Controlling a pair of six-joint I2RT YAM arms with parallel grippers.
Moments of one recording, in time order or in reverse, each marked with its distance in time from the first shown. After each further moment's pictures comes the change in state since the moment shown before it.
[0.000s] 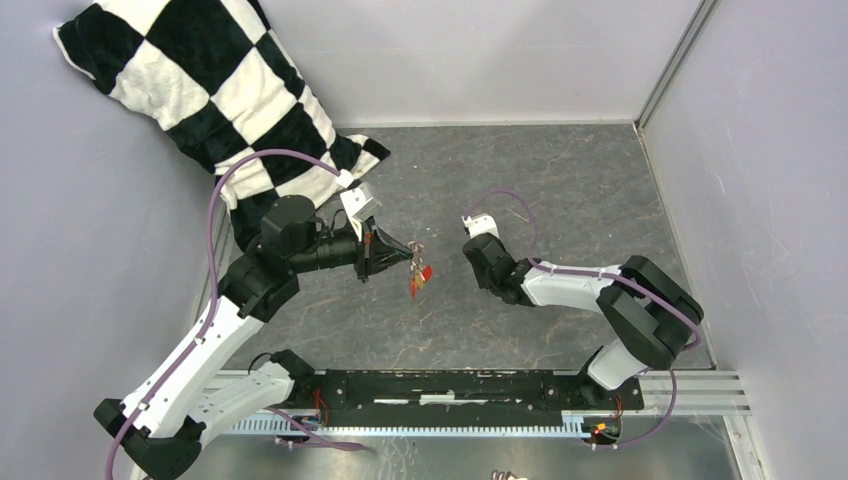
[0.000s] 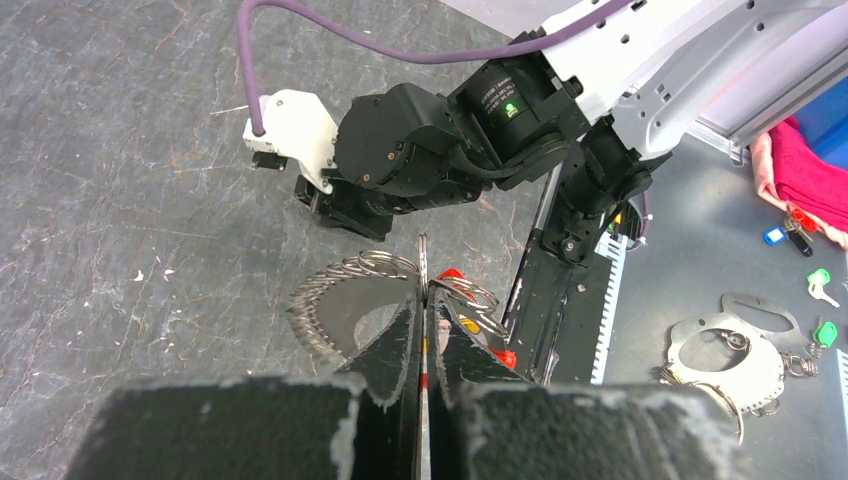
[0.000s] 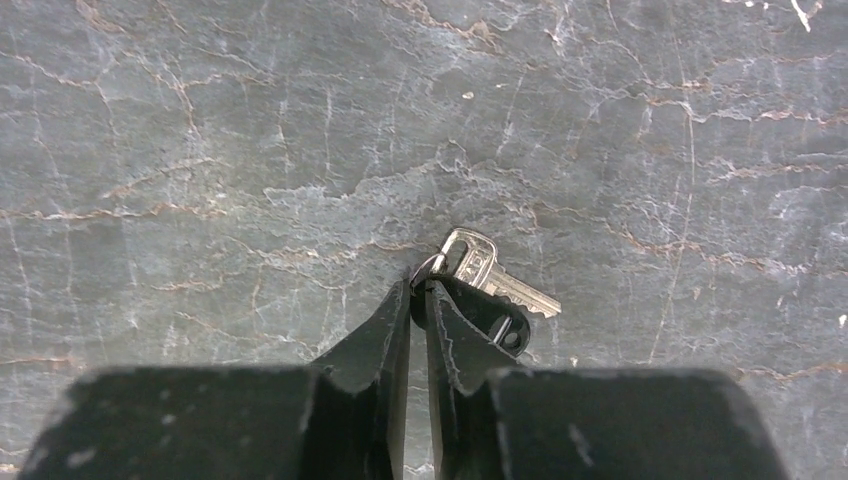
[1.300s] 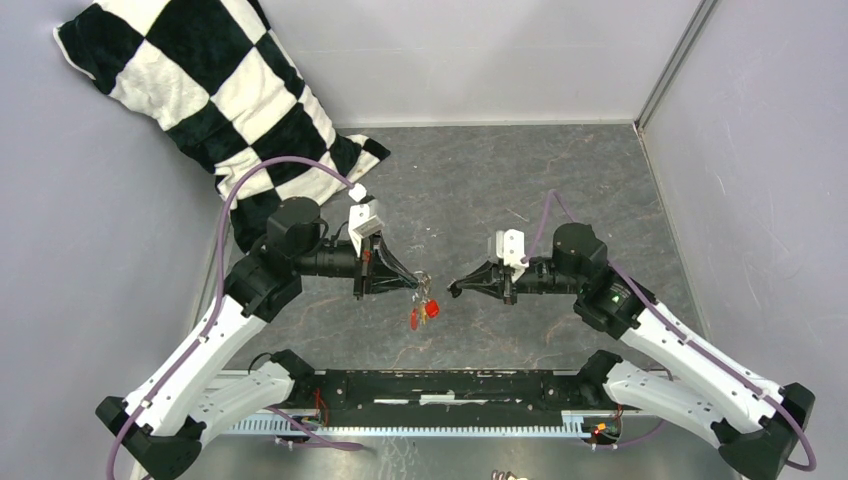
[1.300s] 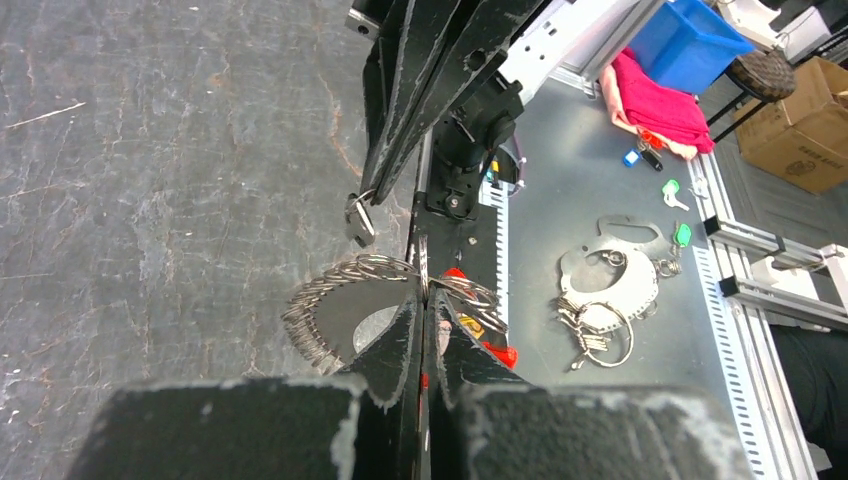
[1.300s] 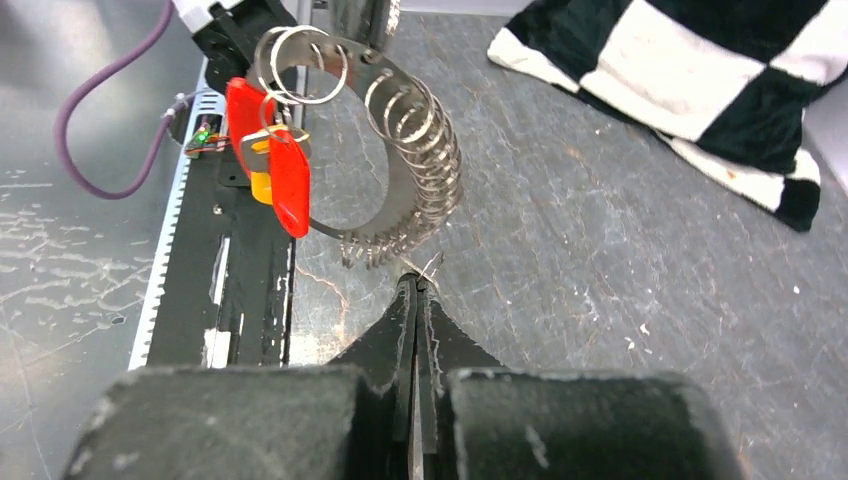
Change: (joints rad) left arm 0.000 0.007 -0.023 -0.014 0.296 0.000; right arm -0.033 -0.737 0.066 -0.140 -1.114 -0.536
